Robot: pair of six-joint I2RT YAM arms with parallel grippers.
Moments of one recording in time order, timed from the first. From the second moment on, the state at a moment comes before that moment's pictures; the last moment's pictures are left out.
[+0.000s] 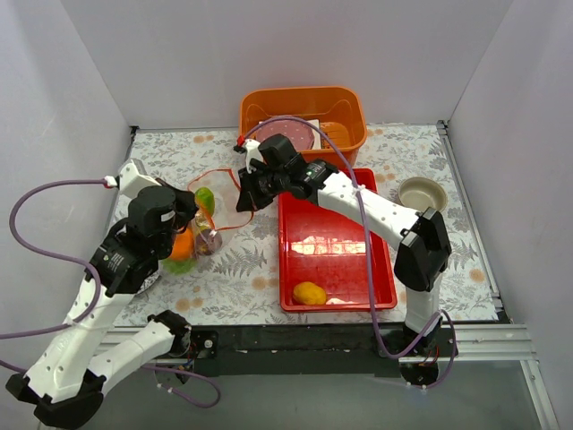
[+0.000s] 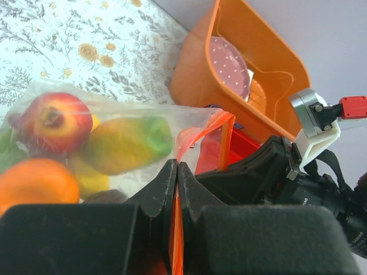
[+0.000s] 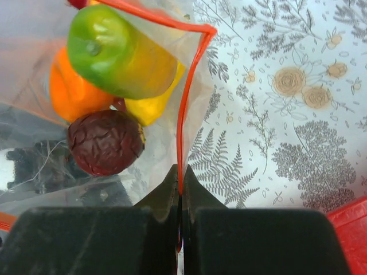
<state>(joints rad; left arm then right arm) -0.56 0.81 1.18 -0.77 -0.60 -0.90 0.90 1.90 1.79 -0.50 -0.41 0.31</state>
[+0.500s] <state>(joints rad) -0.56 0.87 0.96 -0.73 -0.49 -0.91 0.87 1.89 1.52 -0.46 -0.32 0.37</state>
